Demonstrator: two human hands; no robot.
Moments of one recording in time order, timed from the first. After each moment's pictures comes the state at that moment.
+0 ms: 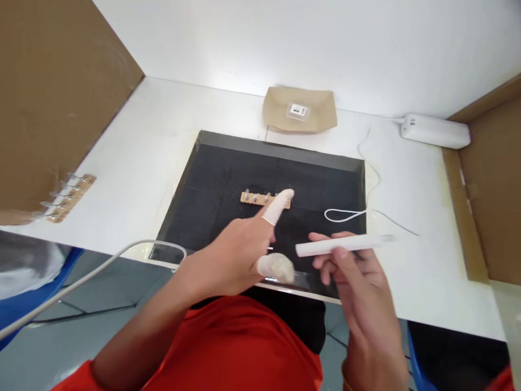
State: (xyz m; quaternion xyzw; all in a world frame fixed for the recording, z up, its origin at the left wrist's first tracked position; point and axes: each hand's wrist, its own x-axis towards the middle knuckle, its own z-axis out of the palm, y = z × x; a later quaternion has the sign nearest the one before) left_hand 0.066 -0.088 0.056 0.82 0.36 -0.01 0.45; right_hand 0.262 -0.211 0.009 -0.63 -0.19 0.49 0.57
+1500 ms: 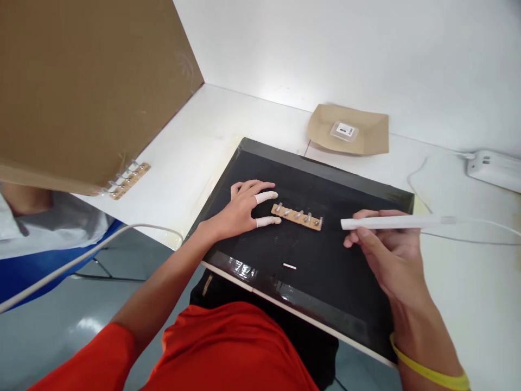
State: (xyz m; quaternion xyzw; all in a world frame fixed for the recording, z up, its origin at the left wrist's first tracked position) left_hand 0.003 -0.029 -0.042 0.87 0.42 0.16 0.20; right_hand 0.313 -0.115 -0.020 -0.51 -0.40 0.49 0.58
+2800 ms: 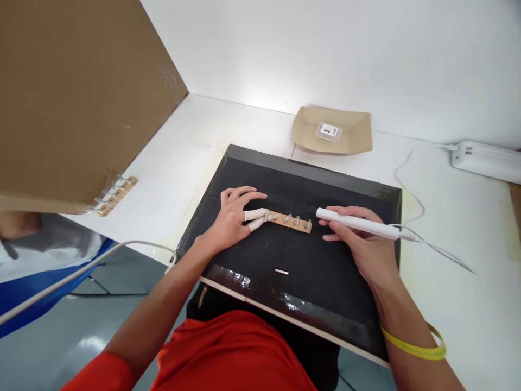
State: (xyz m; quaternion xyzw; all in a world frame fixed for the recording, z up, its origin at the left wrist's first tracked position) left_hand 0.010 -0.029 -0.055 0.88 0.39 0.27 0.12; right_hand 0.306 -0.102 -0.033 -0.55 -0.39 0.49 0.55
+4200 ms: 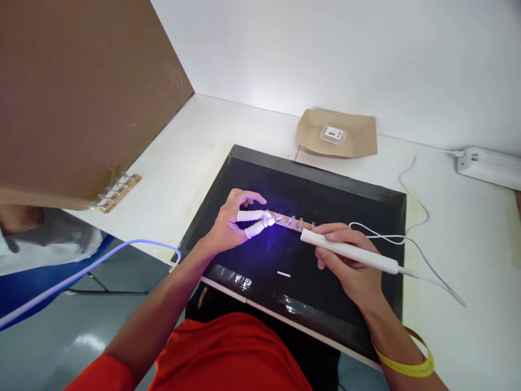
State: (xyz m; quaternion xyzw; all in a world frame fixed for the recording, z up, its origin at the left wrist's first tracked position) left_hand 0.013 -0.037 -0.047 0.81 0.36 0.41 0.22; right_hand 0.271 -0.122 -0.024 -0.44 -0.51 0.47 0.58
